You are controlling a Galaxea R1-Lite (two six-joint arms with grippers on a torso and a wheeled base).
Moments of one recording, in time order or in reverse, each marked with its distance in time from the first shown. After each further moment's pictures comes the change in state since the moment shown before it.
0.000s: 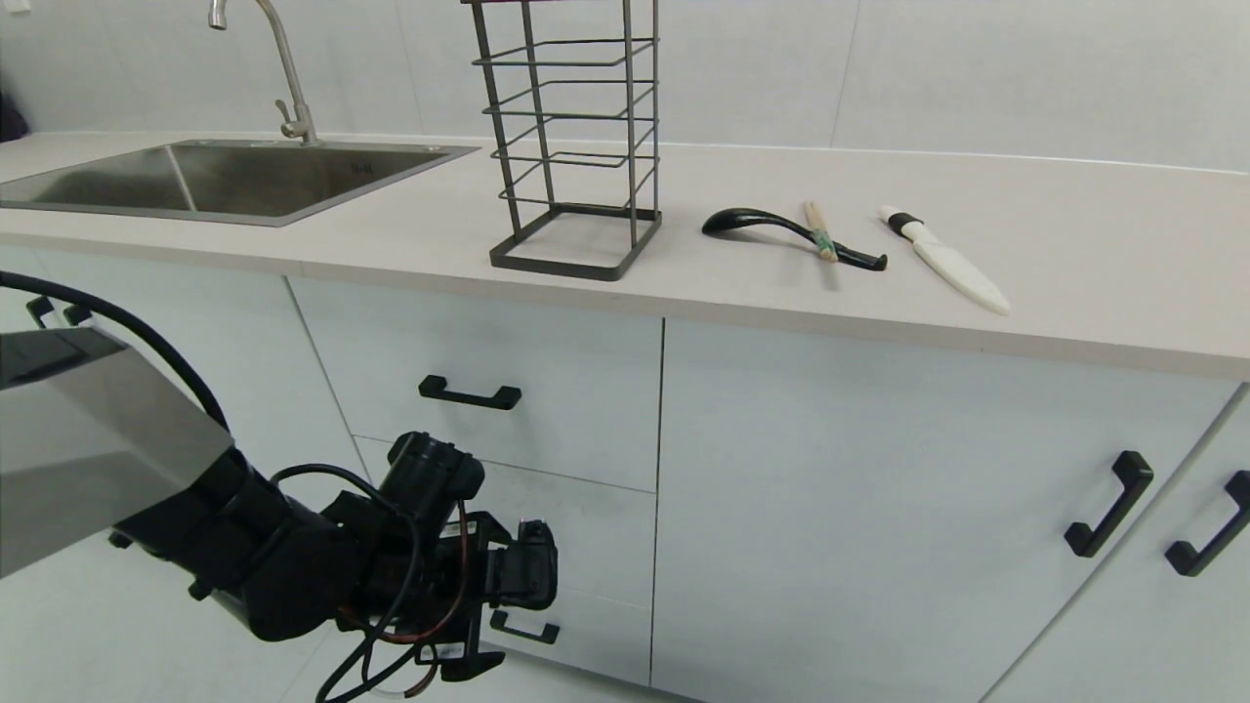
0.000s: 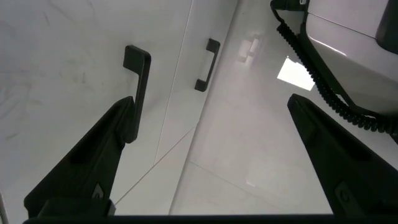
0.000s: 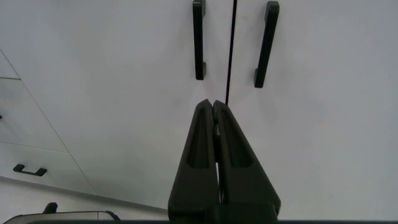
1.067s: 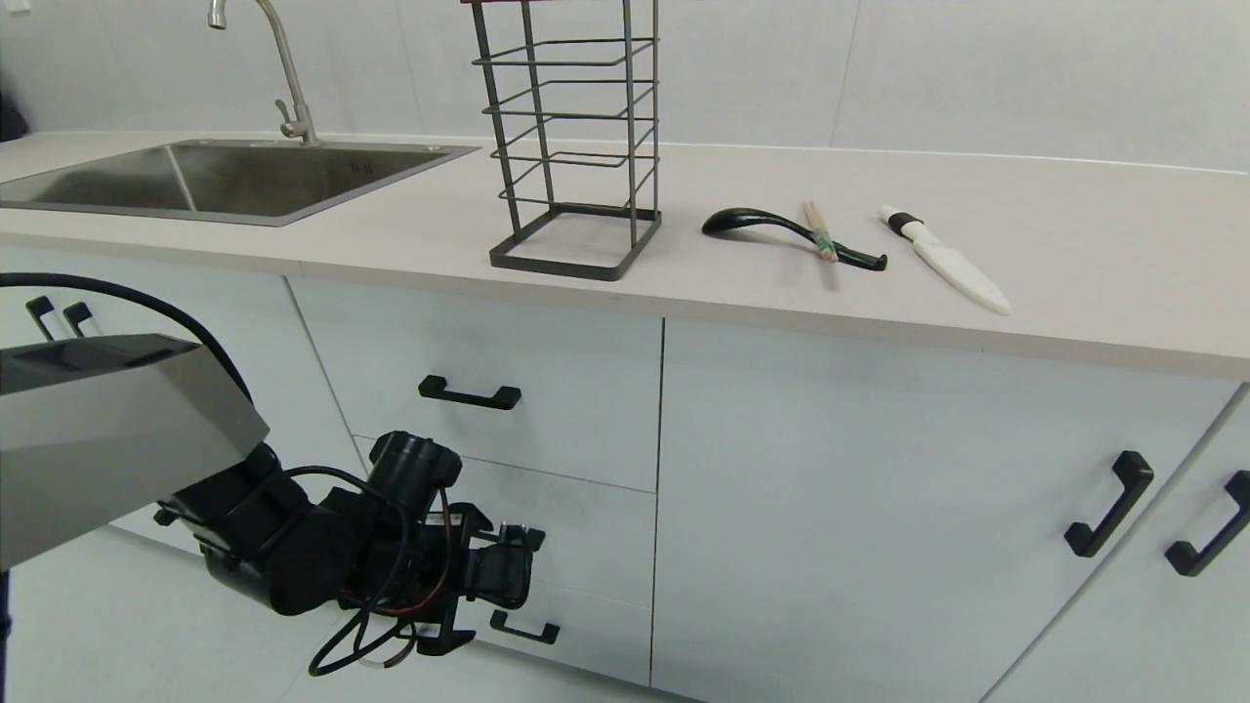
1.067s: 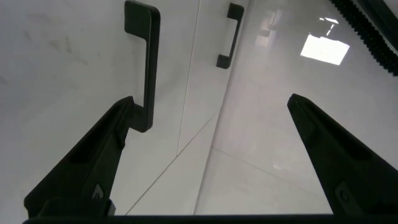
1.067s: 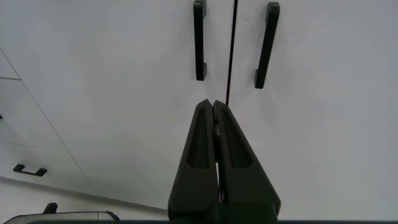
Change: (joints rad) left arm 0.121 0.110 -0.019 -0.093 0.008 0.224; right arm 0.000 0.000 0.000 -0.001 0.000 0.000
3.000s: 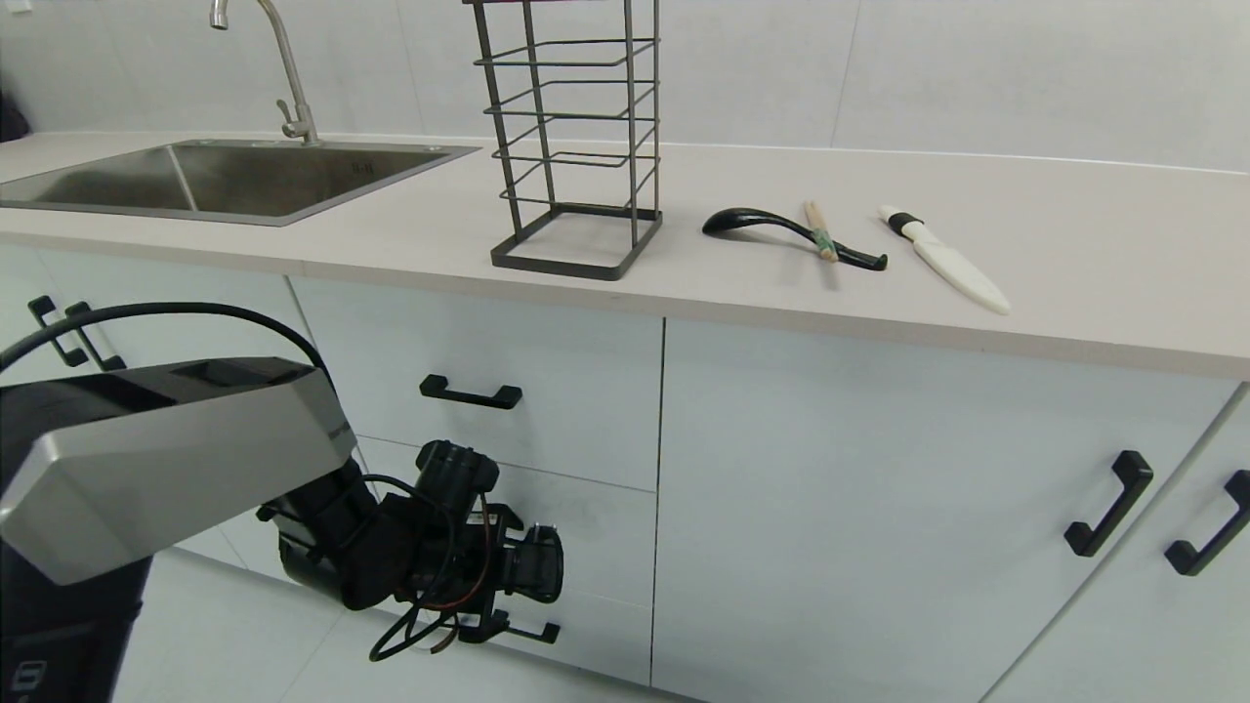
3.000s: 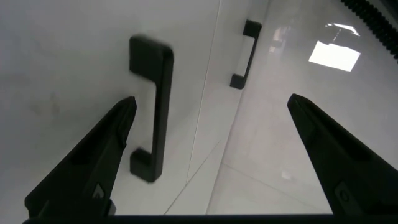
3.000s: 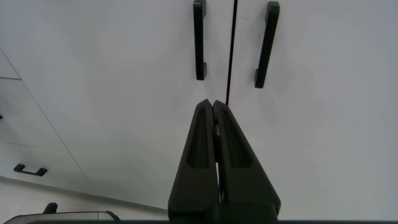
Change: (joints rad) left arm -0.029 0.177 -0.104 -0.113 -0.006 -0.008; right arm 0.000 0.000 0.000 0.000 0.000 0.000
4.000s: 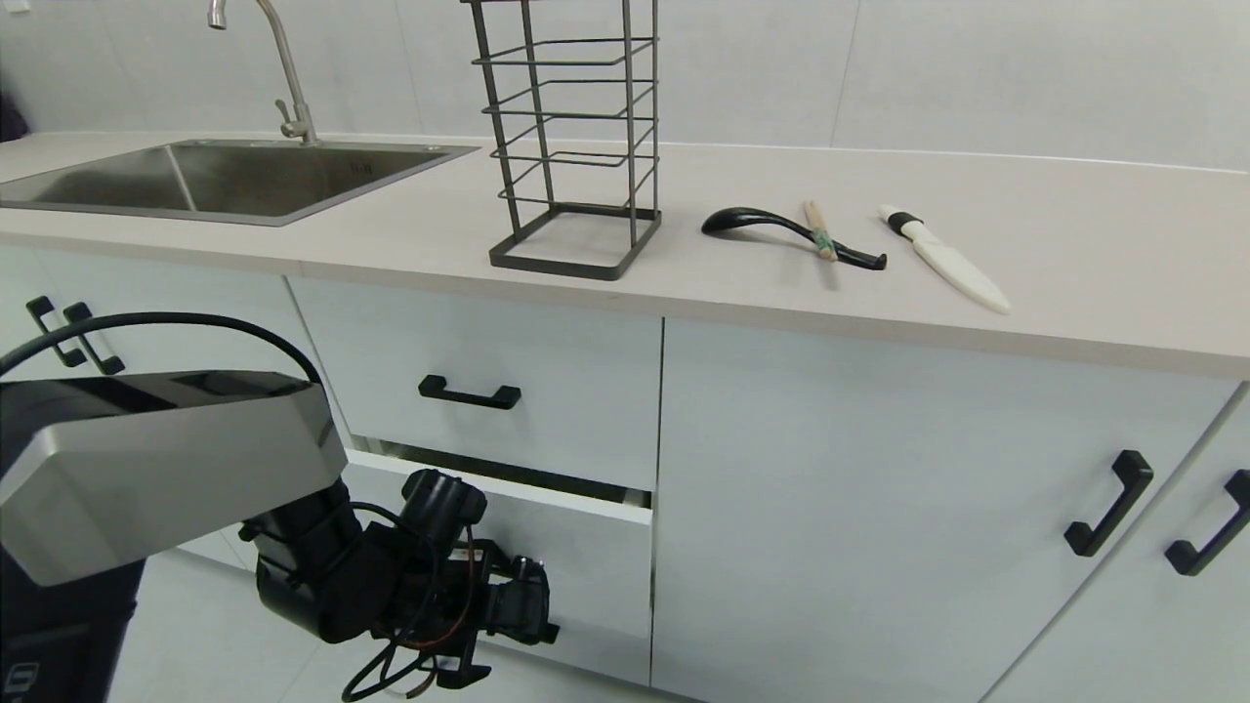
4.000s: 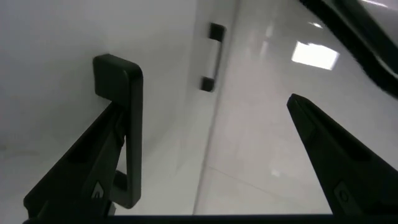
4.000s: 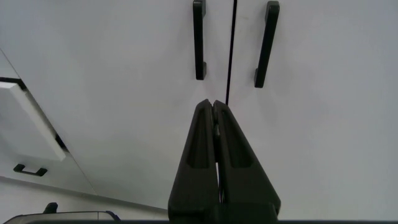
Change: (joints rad) left arm 0.007 -0.017 0.124 0.004 -0.016 -0.004; right arm 0.000 0.000 0.000 0.000 0.000 0.000
